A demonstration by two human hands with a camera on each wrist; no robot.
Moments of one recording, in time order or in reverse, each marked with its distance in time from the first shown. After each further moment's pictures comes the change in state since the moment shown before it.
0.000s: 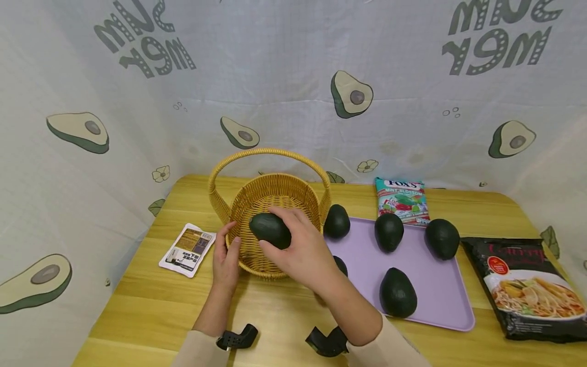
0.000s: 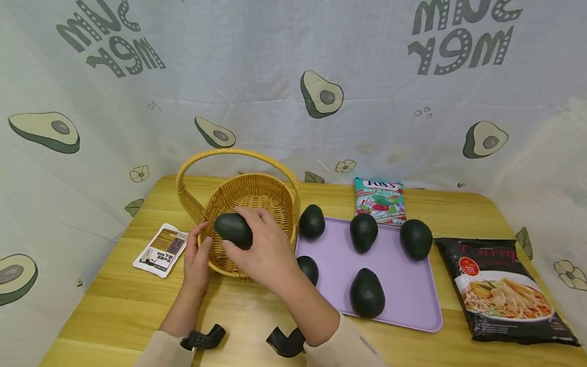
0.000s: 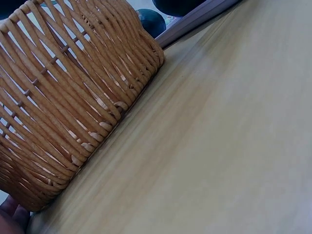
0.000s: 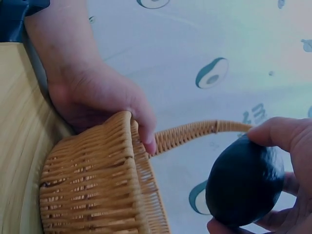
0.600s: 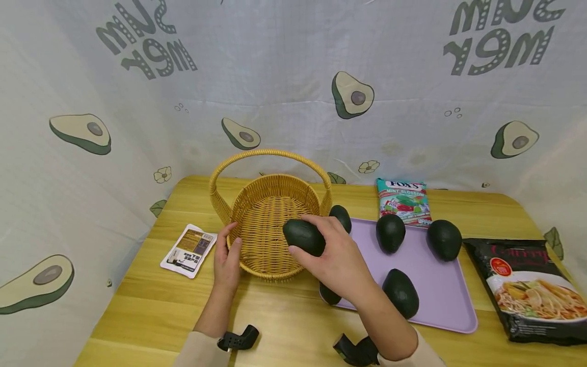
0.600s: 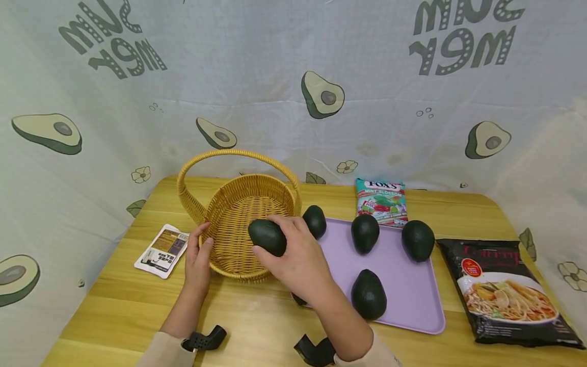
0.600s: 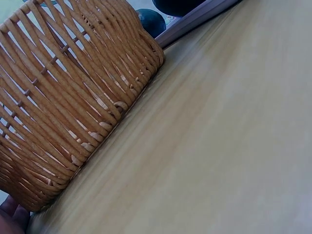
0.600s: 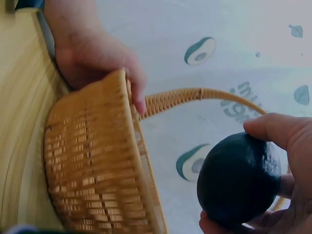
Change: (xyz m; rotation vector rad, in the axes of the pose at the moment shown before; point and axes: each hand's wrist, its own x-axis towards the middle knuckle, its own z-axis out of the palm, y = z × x) left_hand -0.002 0.002 0.000 -0.028 -0.011 -0.040; right_hand -0.022 0.030 -0.034 -0.035 -0.014 0.133
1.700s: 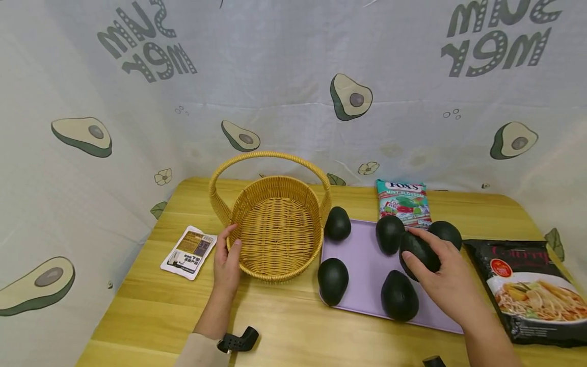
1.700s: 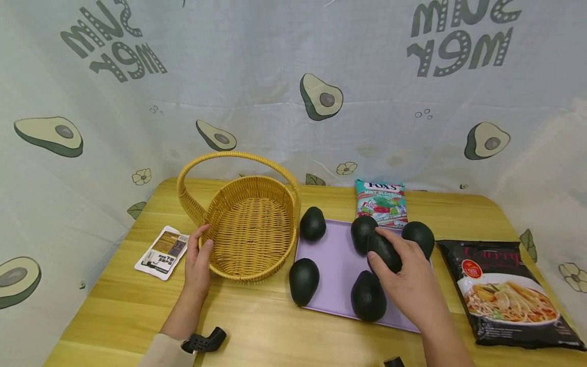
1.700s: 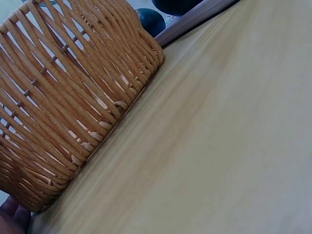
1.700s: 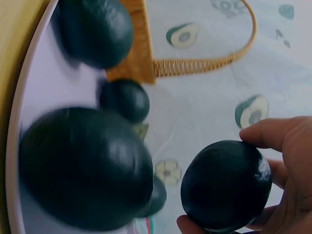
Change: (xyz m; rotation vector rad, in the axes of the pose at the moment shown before) left_hand 0.000 0.001 0.001 -0.016 -0.004 -0.041; right_hand -0.055 0.115 -0.107 -0.189 0.091 0.239
